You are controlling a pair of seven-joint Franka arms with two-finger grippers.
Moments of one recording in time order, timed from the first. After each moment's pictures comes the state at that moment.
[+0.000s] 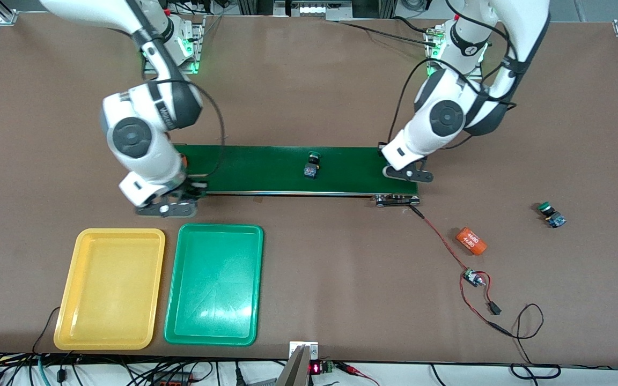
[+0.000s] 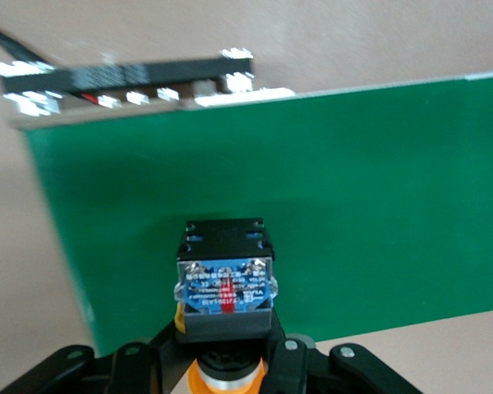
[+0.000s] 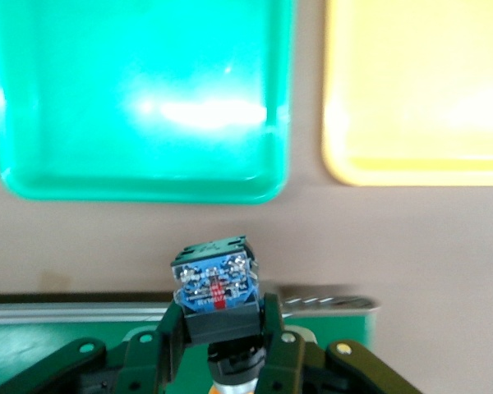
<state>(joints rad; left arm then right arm) -0.12 0.30 -0.40 -2.17 -0.10 2.32 -0.35 0.21 0.37 0.11 -1.77 -0.15 2.11 0.39</state>
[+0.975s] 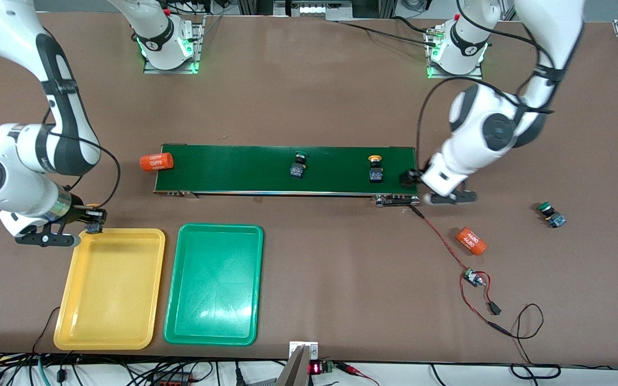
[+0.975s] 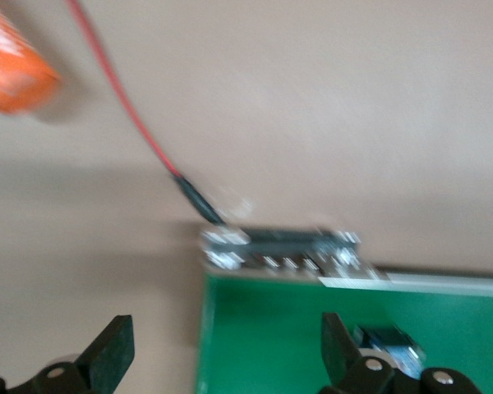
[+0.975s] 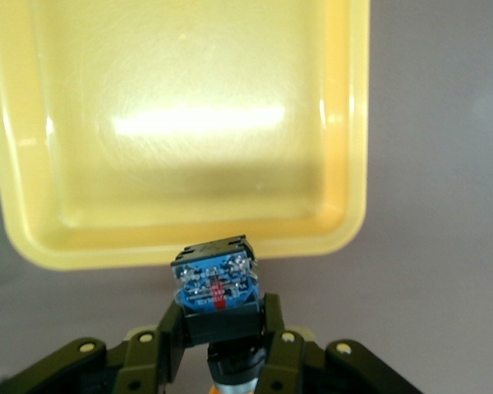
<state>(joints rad) 0.09 0.29 -0.36 -2.08 -0.10 2.37 -0.37 -0.03 0.52 -0.03 -1.73 -0.10 2.25 0.05</state>
